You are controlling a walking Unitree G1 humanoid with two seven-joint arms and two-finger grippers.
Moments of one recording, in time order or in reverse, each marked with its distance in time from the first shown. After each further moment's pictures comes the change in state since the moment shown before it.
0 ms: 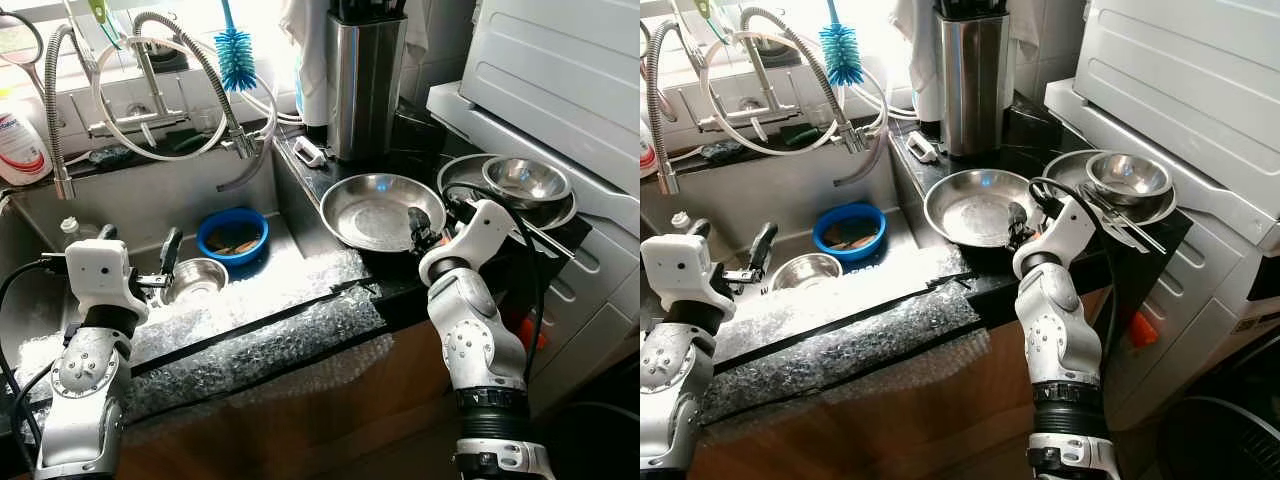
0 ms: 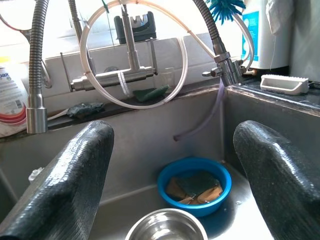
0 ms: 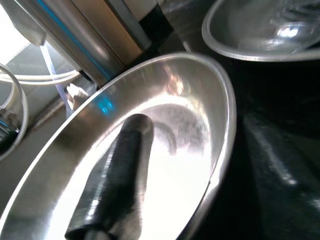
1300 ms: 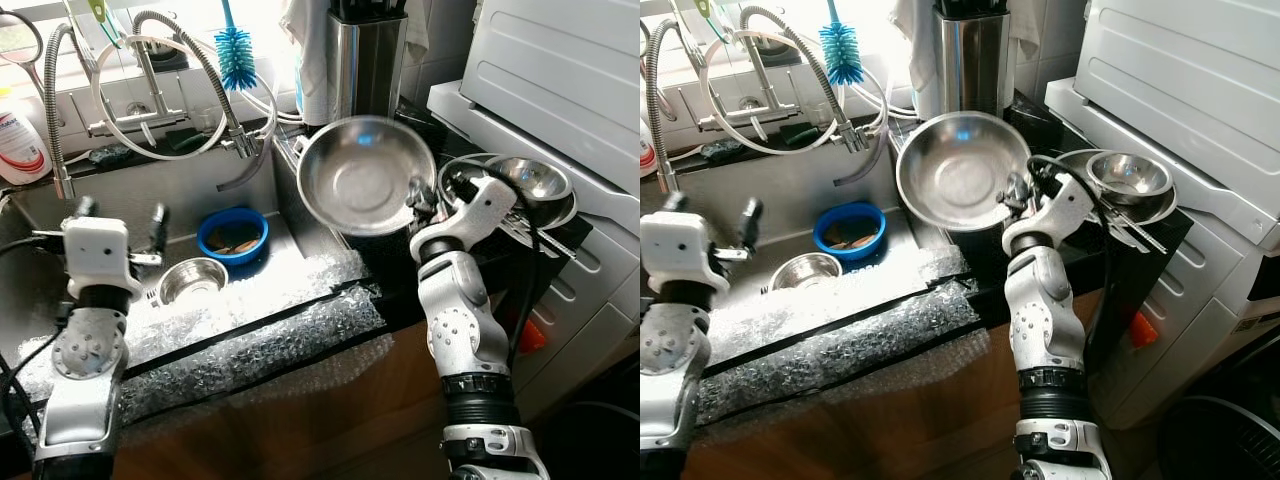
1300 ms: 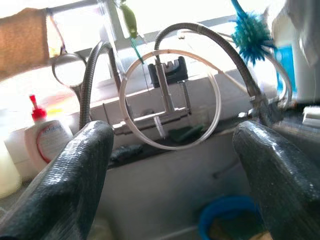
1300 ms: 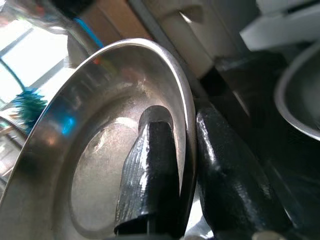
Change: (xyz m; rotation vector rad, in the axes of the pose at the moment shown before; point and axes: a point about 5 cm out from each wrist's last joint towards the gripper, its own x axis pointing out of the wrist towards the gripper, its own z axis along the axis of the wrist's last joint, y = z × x) left arm 0.017 0.007 0.027 0.050 -0.134 0.135; right arm 0.000 0.036 0.031 0.059 -0.266 0.262
